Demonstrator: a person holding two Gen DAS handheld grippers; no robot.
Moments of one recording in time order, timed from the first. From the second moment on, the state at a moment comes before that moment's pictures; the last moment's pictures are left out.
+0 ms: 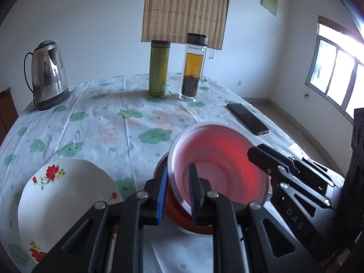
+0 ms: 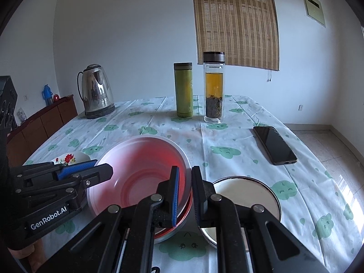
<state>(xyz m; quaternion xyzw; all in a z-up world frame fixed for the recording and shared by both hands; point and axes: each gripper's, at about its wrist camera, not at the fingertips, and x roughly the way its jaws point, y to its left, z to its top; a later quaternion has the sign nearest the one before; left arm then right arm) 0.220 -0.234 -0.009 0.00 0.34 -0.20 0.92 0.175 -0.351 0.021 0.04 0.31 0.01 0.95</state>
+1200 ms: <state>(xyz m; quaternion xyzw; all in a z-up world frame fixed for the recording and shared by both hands) 0.227 -0.232 -0.024 0.01 0.36 -0.19 0.91 0.182 -0.344 0.003 0.02 0.34 0.02 0.94</state>
